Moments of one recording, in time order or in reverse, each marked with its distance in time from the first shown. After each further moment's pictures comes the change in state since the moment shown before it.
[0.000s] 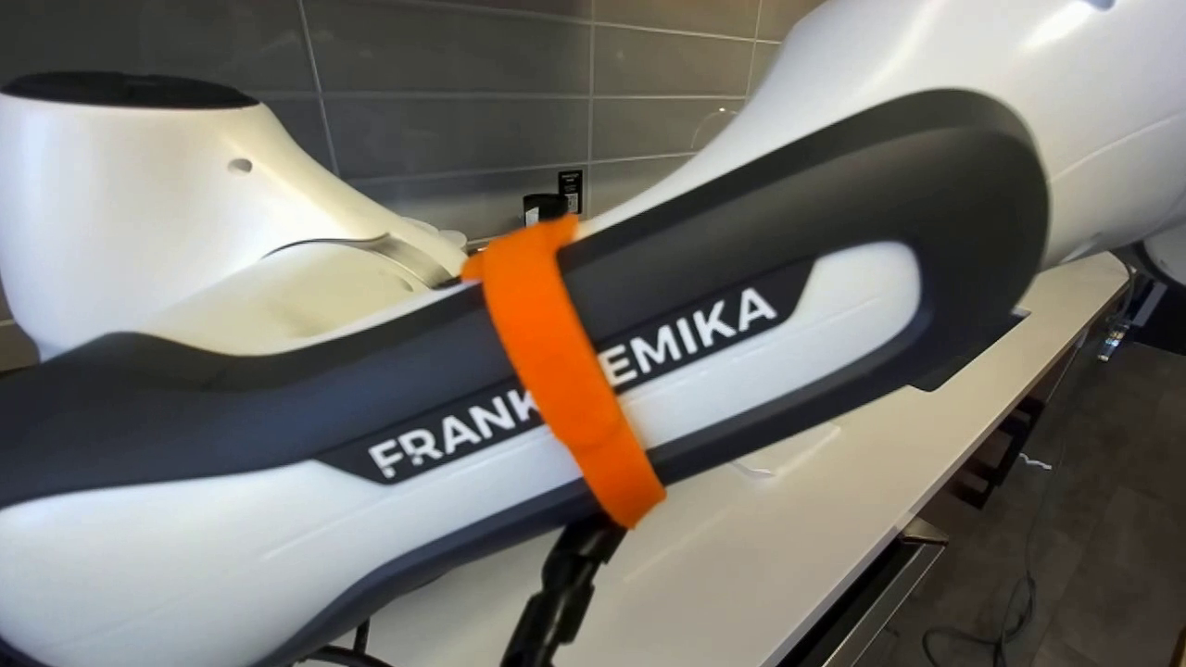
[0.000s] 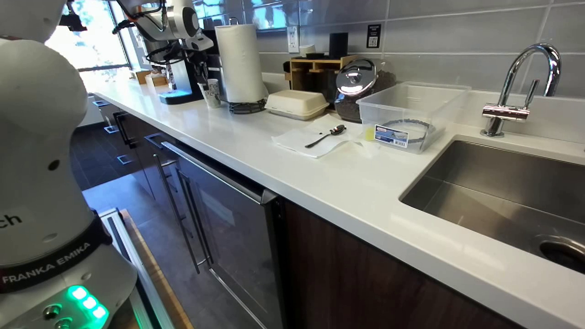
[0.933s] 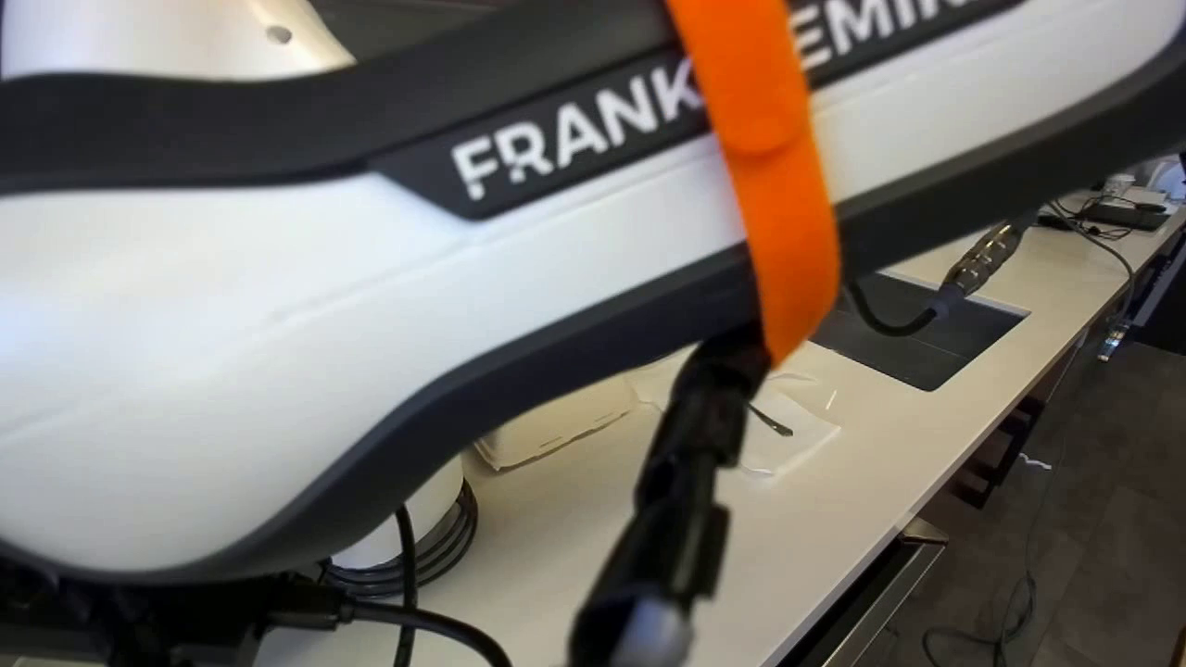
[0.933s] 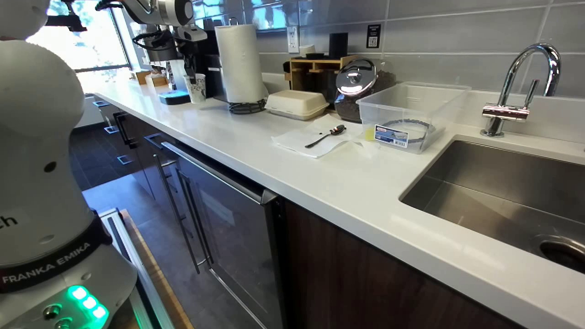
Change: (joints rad) arm -0.063 -0.132 0.089 -0.131 0.122 -0.050 -0.104
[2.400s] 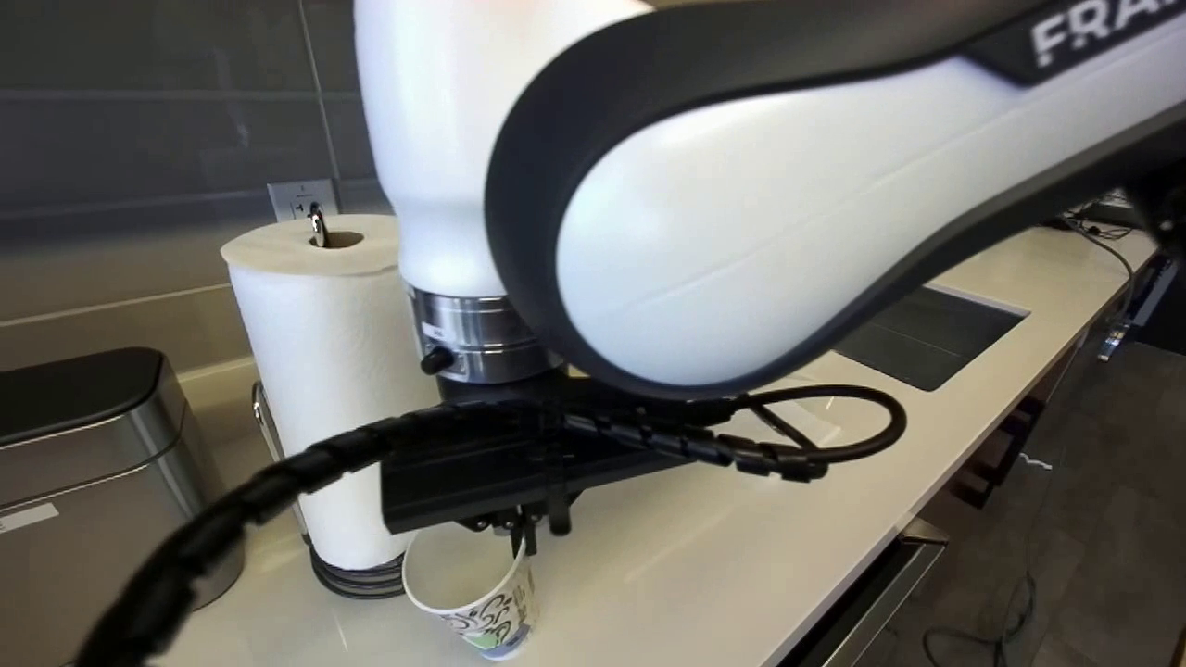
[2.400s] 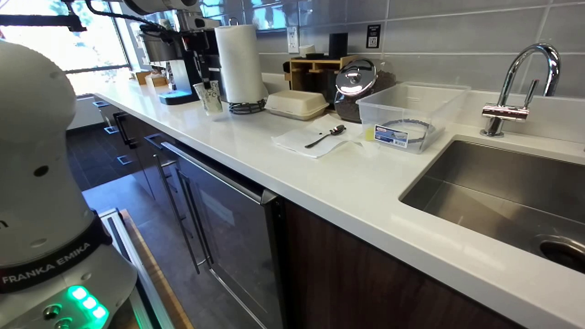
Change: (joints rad) arm -0.134 -0.362 -0.009 -0.461 -0.133 -0.139 -0.269
